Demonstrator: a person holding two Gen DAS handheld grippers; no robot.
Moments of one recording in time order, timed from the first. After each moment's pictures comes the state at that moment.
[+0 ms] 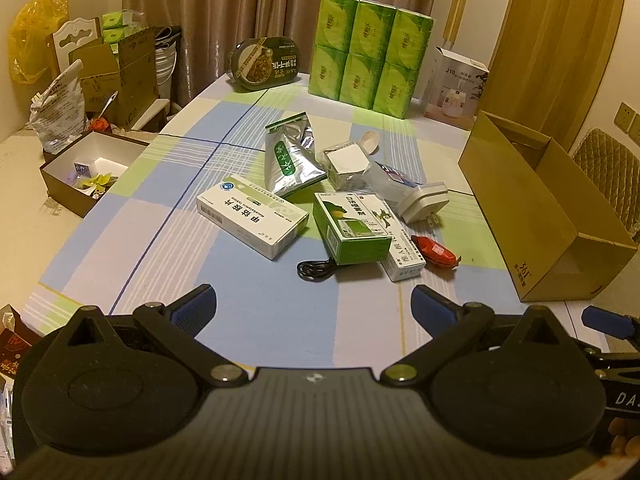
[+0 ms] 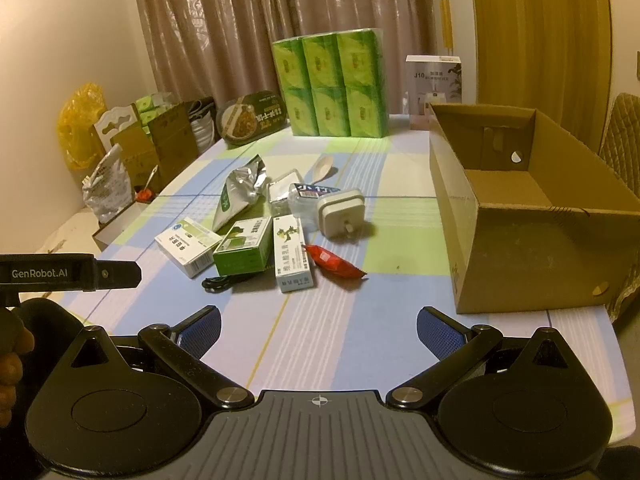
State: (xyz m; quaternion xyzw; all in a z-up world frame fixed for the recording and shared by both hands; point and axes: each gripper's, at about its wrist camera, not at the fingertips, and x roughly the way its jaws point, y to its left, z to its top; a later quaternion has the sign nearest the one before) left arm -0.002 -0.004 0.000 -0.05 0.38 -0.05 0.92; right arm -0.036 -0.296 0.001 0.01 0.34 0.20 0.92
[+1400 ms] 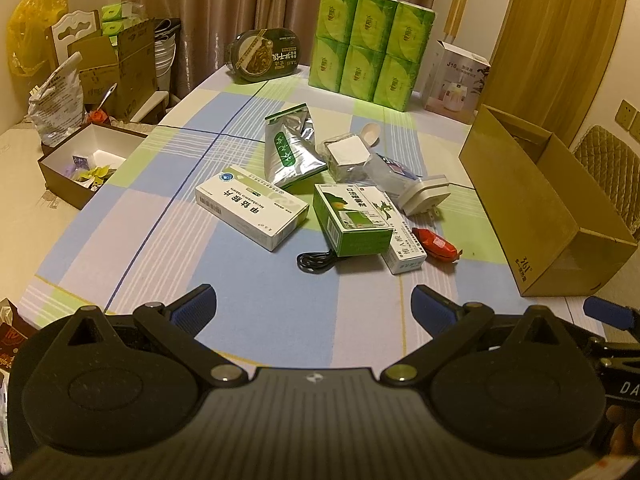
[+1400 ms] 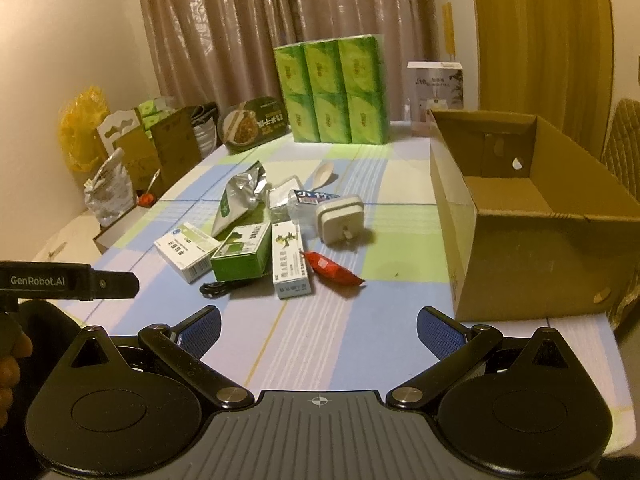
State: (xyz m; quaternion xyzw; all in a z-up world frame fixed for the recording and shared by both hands) left arm -0.001 -0.001 -0.008 -0.06 0.39 -0.05 0.92; right arm -0.034 -0.299 -0.001 0.01 0.33 0.21 0.92
